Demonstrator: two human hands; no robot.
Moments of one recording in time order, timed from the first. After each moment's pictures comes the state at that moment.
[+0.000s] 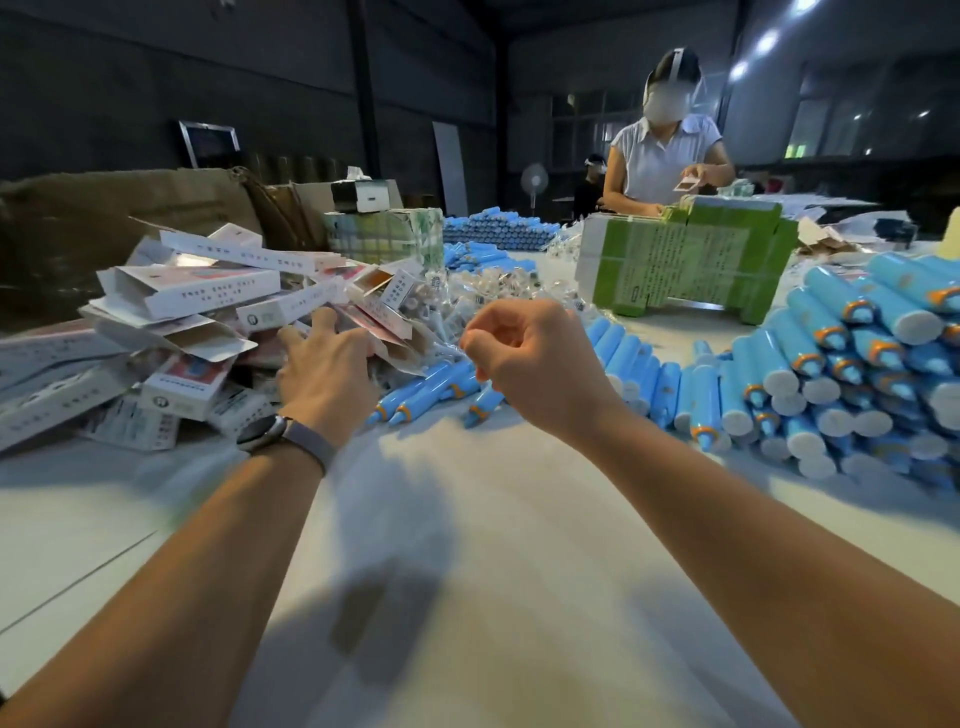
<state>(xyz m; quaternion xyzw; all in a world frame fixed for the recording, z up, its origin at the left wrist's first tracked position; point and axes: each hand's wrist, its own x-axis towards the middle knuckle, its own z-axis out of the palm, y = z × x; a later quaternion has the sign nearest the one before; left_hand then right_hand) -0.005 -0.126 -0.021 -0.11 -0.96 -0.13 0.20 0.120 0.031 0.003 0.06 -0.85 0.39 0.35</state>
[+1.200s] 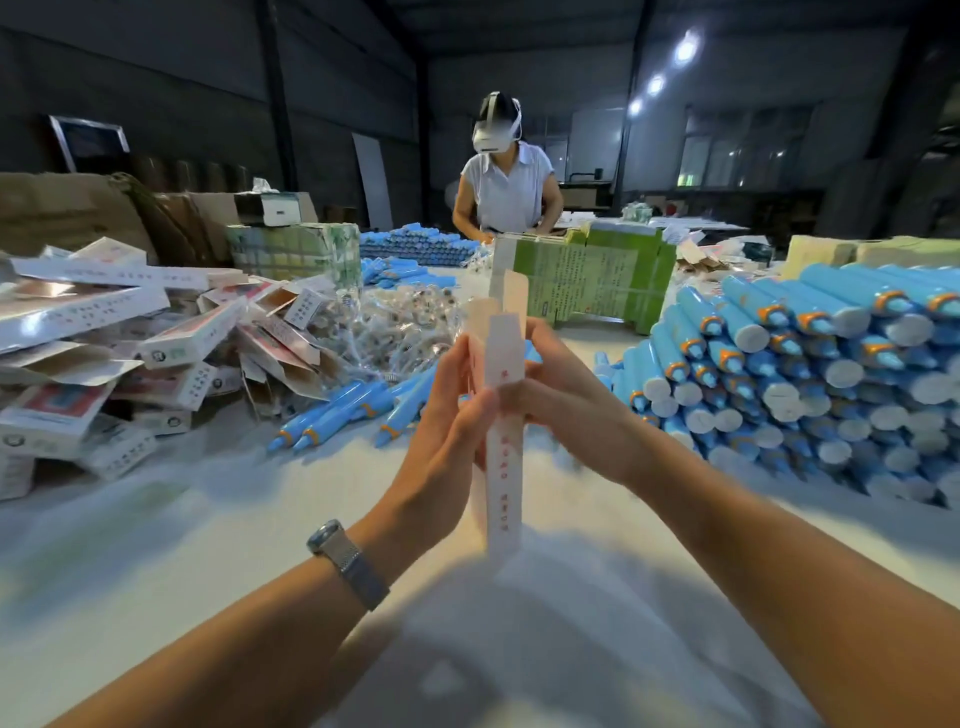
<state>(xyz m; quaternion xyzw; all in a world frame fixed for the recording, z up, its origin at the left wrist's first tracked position) 0.113 -0.020 -0.054 -0.47 -0.54 -0.70 -0.05 0.180 0.103 -0.009 0.12 -0.76 0.61 0.17</state>
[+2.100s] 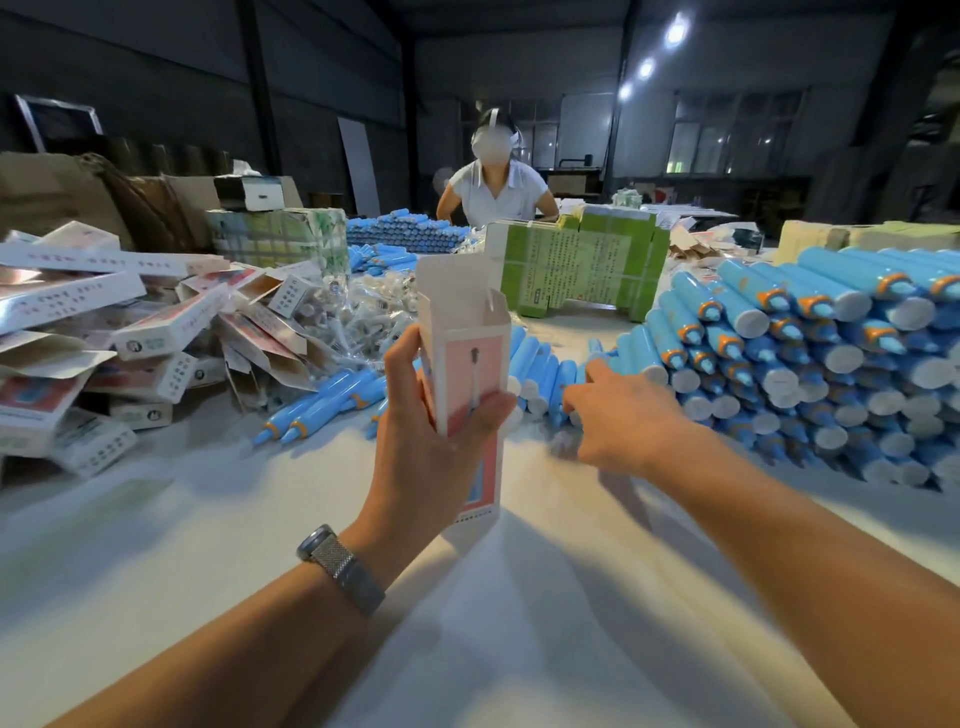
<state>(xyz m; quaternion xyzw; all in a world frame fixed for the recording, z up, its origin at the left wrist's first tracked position) 0.107 -0.020 -0.064 -0.40 -0.60 -0.68 0.13 0.179 0.155 -0.029 -0.24 -0.96 -0.14 0.05</state>
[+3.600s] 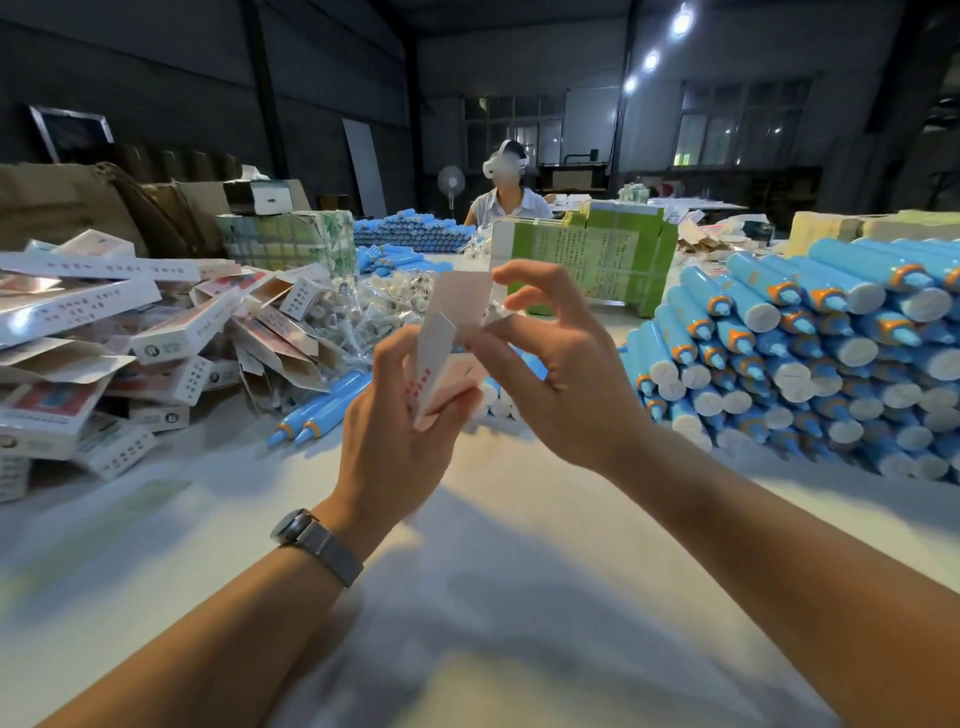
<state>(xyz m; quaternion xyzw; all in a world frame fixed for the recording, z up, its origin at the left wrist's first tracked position) 0.071 -0.036 -0.069 -0.42 -0.65 -0.54 0.33 0.176 0.092 -0.010 0.11 -0.84 0.20 0.49</state>
